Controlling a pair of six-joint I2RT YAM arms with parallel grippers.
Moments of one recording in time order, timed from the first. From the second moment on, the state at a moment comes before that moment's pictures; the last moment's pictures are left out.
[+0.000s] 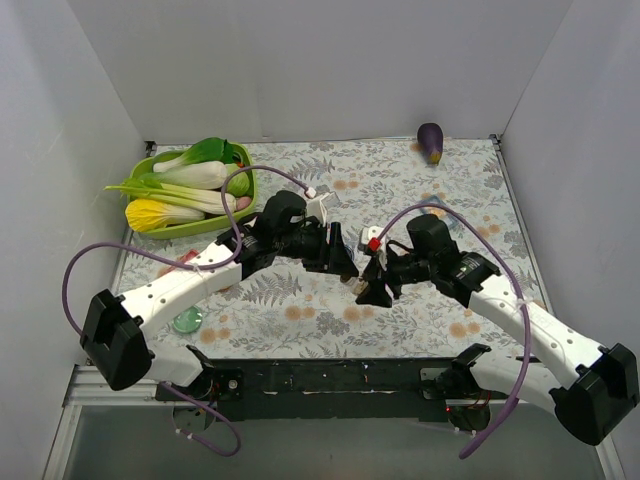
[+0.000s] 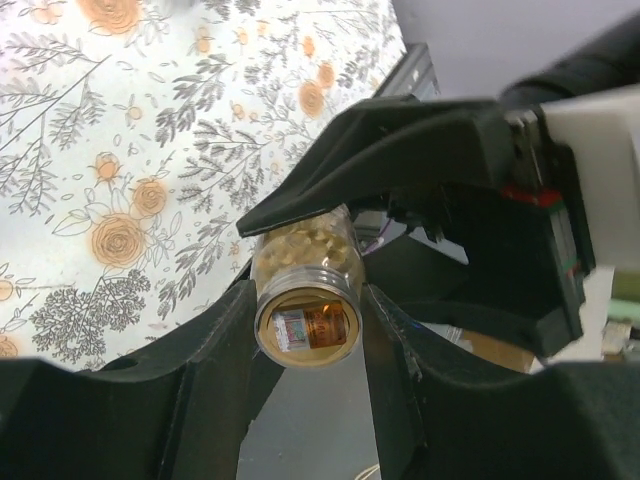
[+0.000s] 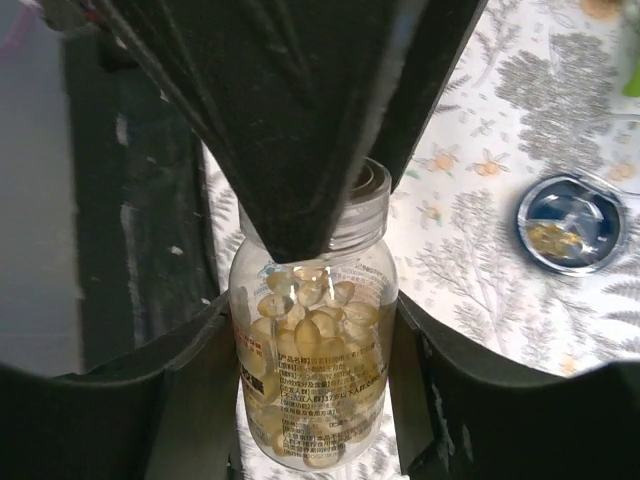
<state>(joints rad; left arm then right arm) -0.80 1.37 1.11 -0.34 0.53 -0.72 0.68 1.02 0.80 -0.46 -0.69 -0.36</state>
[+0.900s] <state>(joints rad) -0.74 1.13 1.09 -0.32 0.73 -0.39 0.60 0.92 0.52 0.32 -1.18 0.35</state>
